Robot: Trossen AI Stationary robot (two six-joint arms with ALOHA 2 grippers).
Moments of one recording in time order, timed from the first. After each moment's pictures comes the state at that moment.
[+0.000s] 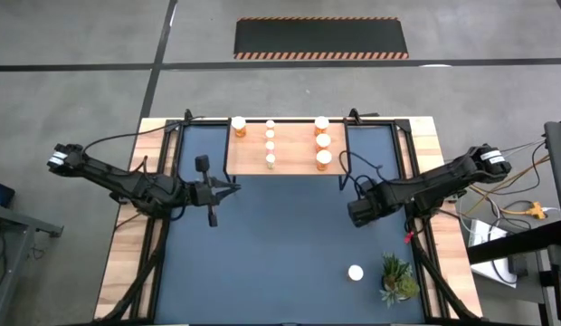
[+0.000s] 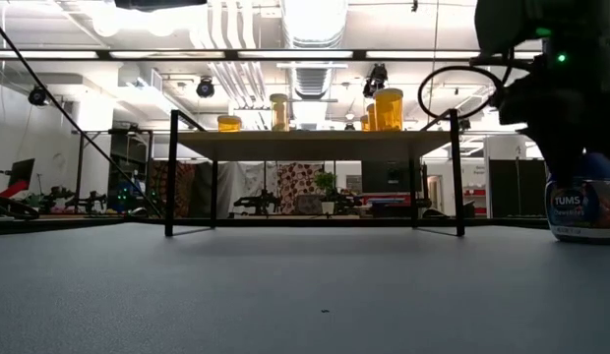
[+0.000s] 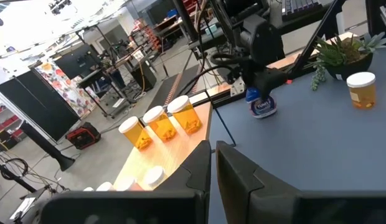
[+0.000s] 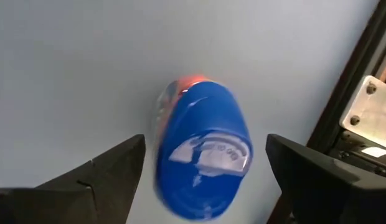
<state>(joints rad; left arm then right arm) -0.33 0.80 0.63 0.06 -0.57 0.40 0.24 1.37 0.86 -1.21 0.12 1.38</state>
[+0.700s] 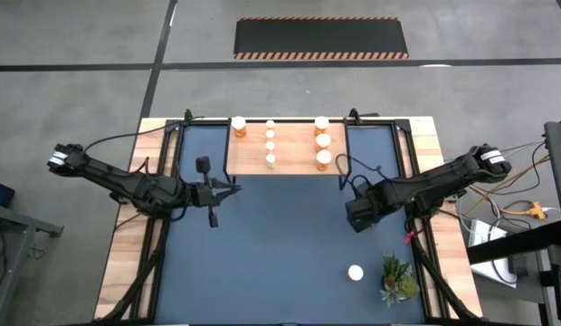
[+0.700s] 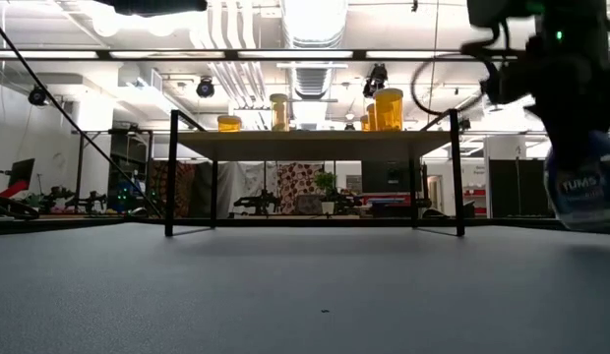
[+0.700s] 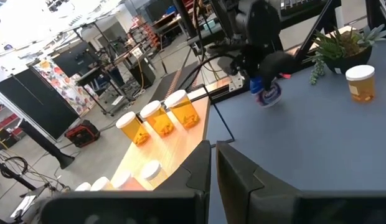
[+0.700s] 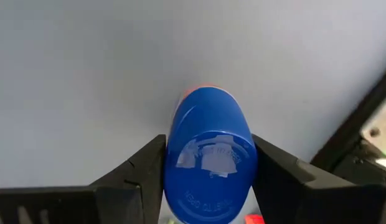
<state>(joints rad) -0.33 0.80 0.61 0.06 -0.57 0.40 0.25 1.36 0.92 -1.20 0.05 1.25</state>
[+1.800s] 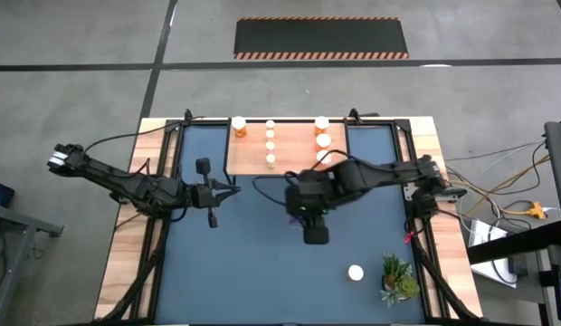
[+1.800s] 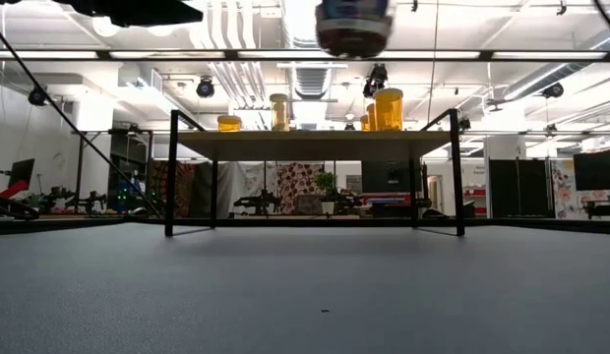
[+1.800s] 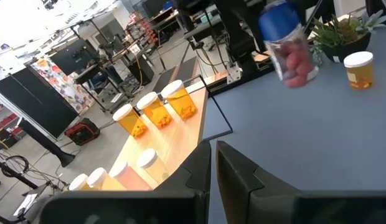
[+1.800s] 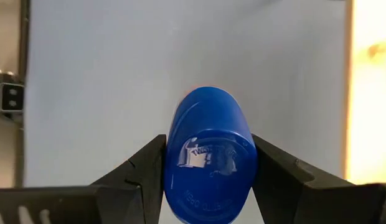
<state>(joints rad) -0.33 0.78 0.57 0.06 -0.57 0.40 0.21 1.94 2.19 -1.41 0.02 0.16</state>
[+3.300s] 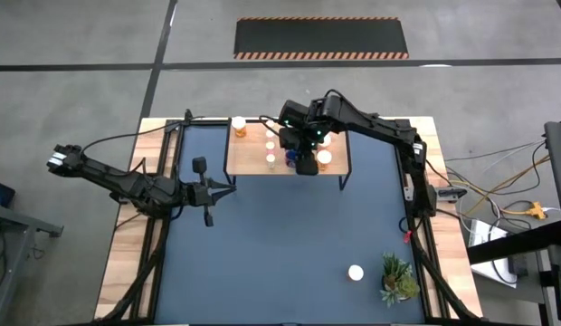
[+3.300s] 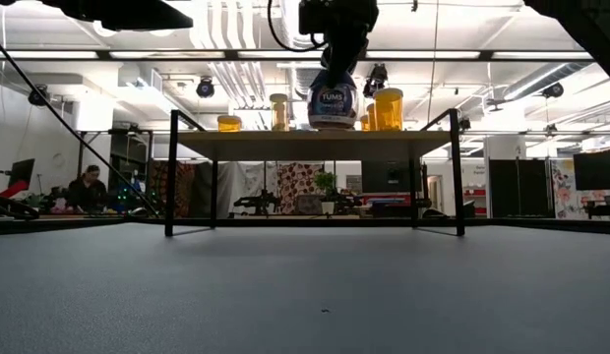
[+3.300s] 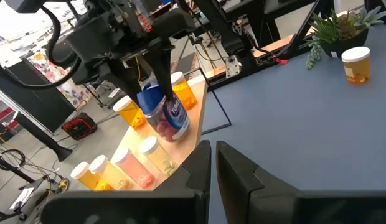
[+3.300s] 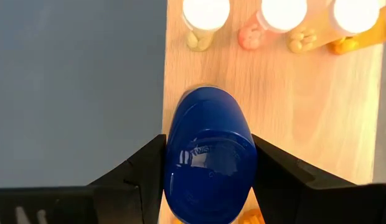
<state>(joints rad) -0.33 0.72 0.55 -0.01 -0.57 0.37 -0.28 2.04 2.25 -1.41 -0.11 -0.32</state>
